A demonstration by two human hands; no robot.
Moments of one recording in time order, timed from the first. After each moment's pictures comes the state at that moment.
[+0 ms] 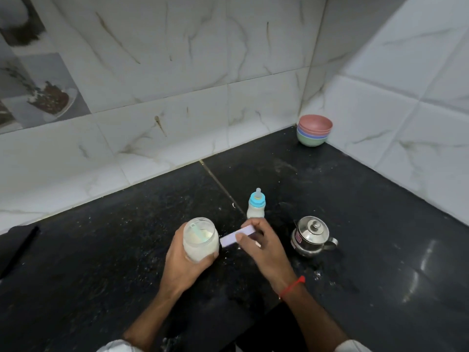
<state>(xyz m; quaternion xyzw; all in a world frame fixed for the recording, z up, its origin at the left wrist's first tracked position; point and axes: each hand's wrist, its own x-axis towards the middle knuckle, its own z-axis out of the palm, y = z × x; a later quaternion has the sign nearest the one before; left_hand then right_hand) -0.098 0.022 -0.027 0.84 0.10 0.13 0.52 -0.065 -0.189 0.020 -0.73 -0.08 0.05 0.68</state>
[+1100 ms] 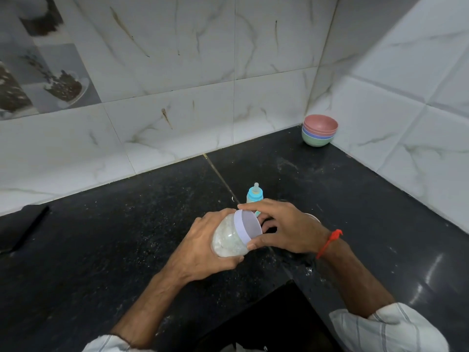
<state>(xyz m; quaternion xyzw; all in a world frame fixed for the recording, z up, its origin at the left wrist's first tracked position) -0.110 -0.025 0.047 0.92 -0.13 0.07 0.36 -0.029 -0.259 0.100 -0.83 -0.39 0.13 0.38</state>
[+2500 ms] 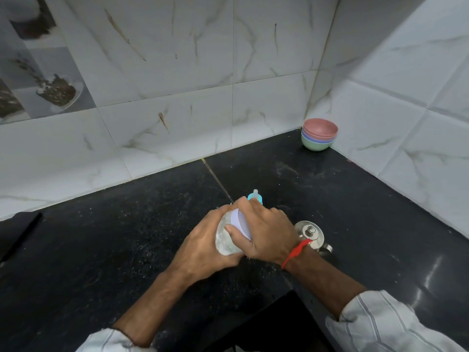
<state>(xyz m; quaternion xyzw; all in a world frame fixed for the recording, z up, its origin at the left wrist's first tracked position) -0.088 -0.036 0.059 0.89 -0.07 0.08 0.44 -0.026 -0.212 0.075 -0.87 -0.36 -0.26 0.19</state>
